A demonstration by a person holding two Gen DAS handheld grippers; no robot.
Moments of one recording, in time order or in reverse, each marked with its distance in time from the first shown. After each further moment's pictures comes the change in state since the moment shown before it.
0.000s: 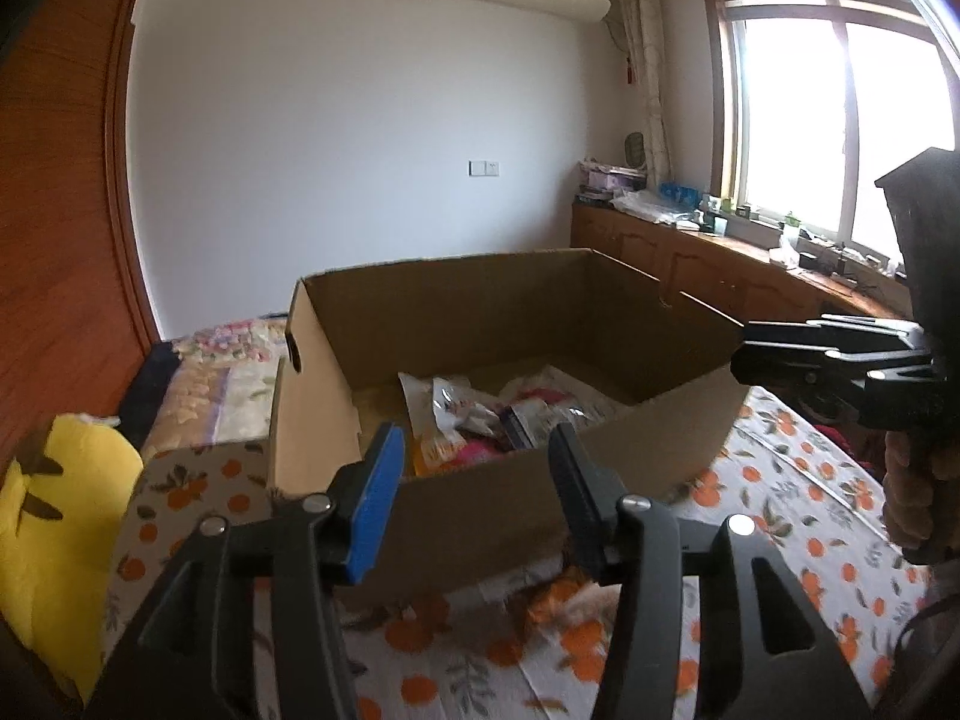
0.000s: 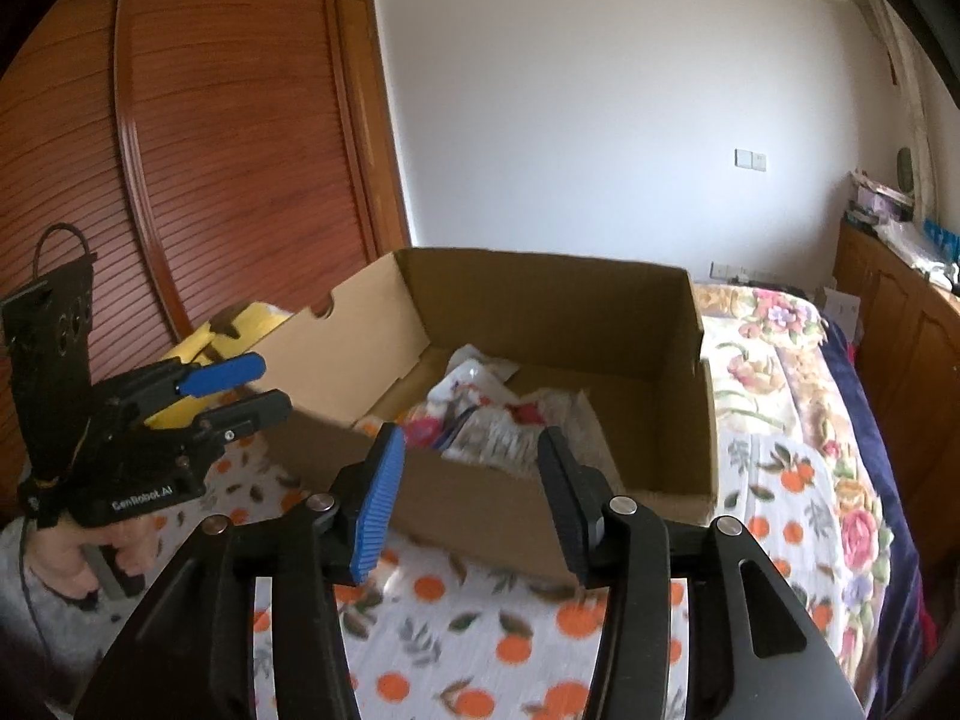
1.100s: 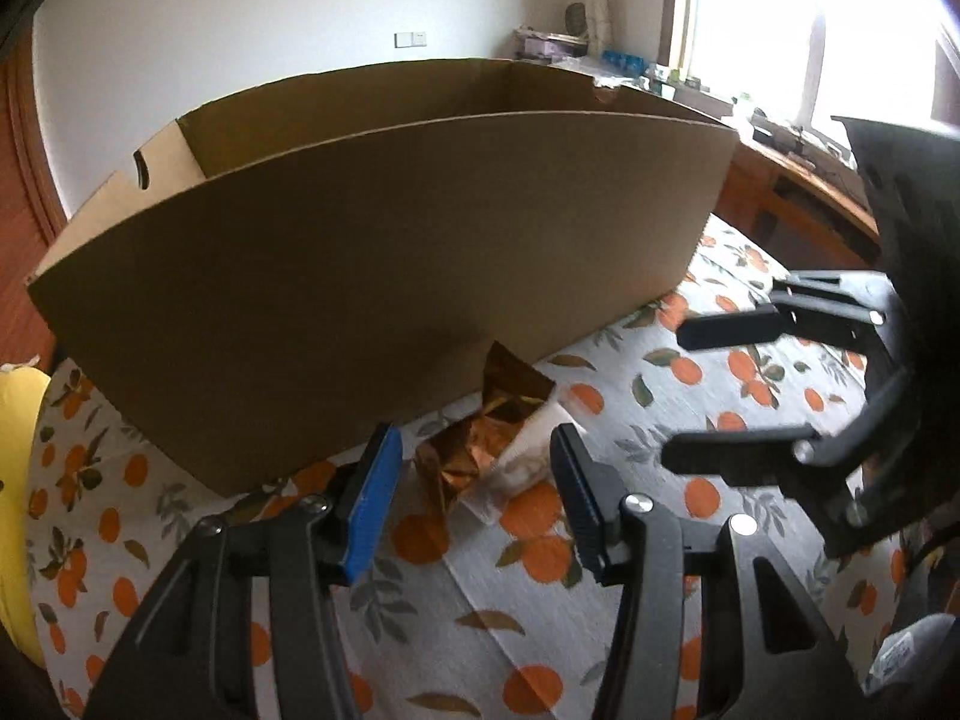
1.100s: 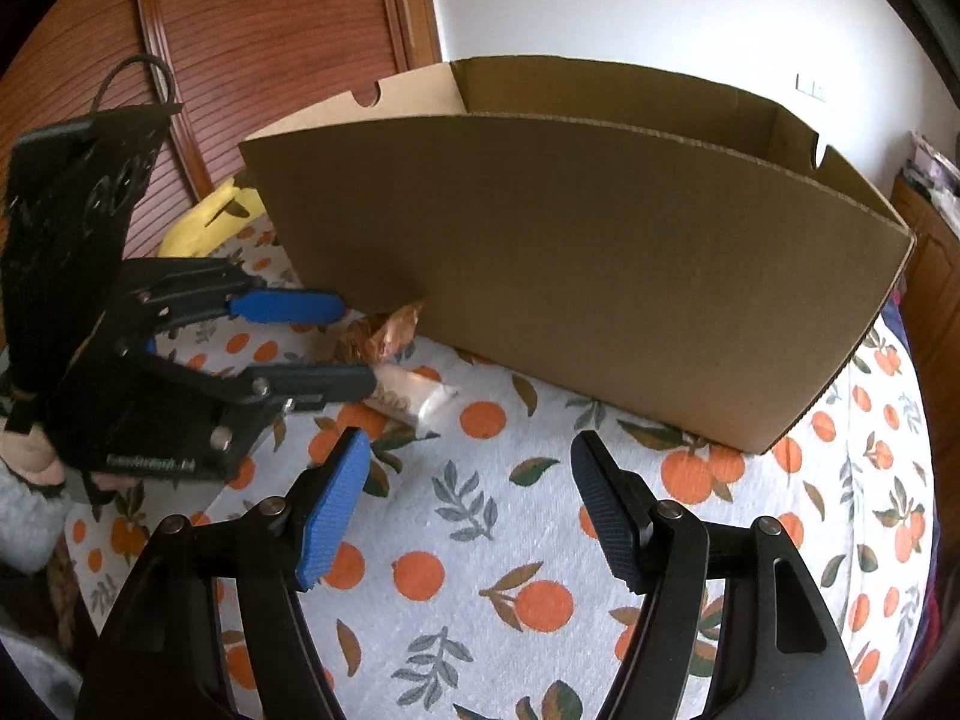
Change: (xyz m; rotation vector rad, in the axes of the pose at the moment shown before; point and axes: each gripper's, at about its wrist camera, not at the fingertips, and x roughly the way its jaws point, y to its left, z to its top) left arm 0.050 -0.035 -0.050 0.076 0.326 -0.136; right arm 0.061 0.023 -0.078 -0.073 0.272 0.080
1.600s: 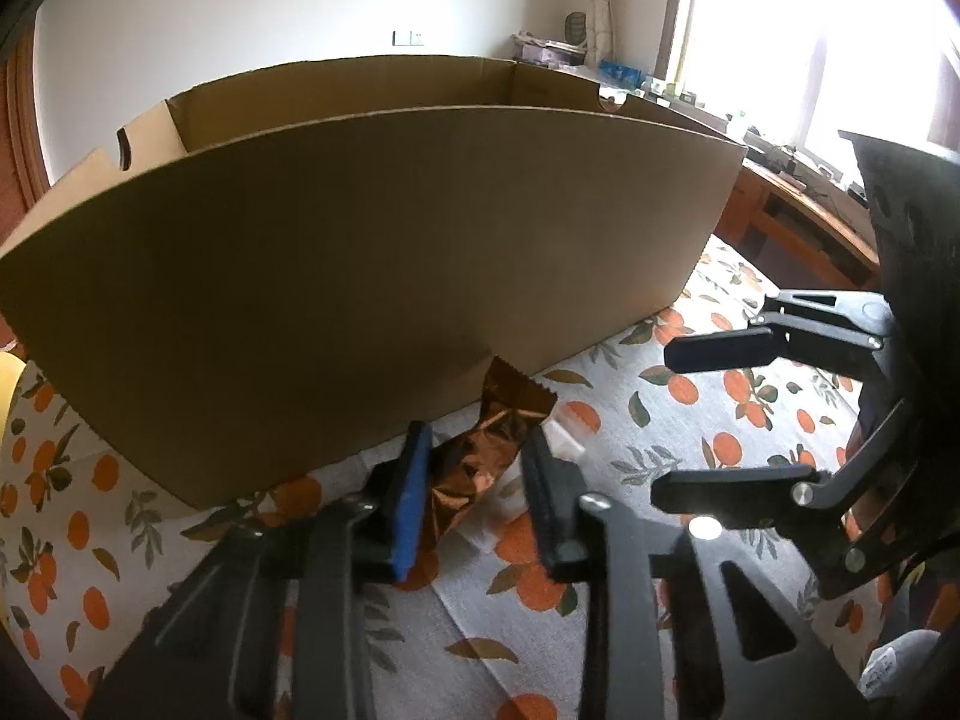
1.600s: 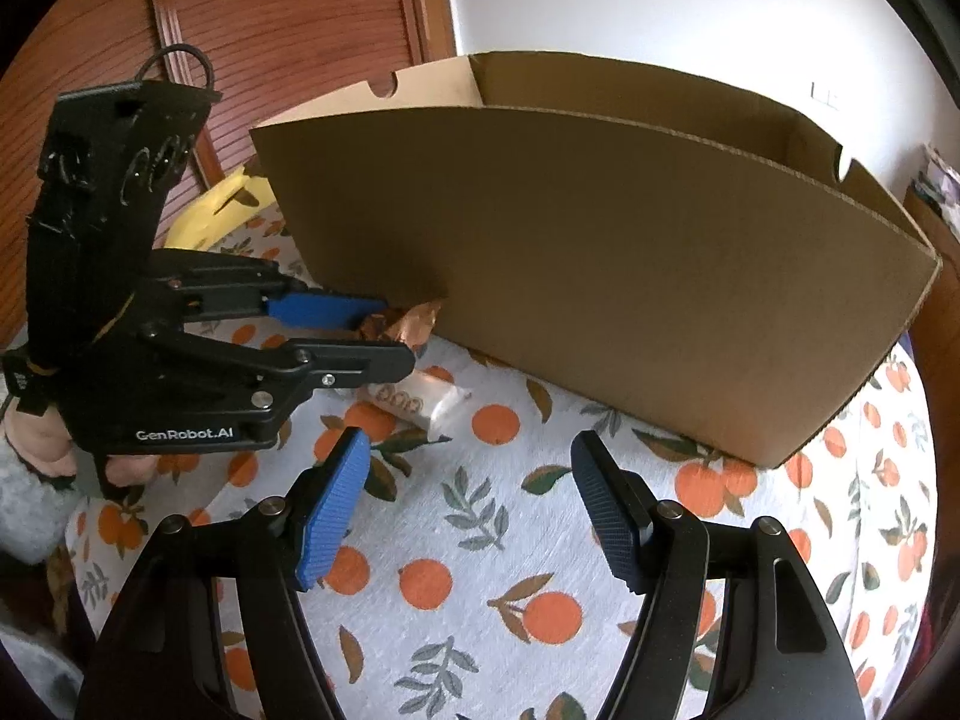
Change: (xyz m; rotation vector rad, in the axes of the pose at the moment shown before) left arm 0.008 0.015 0.003 -0.032 -0.005 -0.052; right arm 0.005 0.005 0.004 -0.049 0.013 0.013
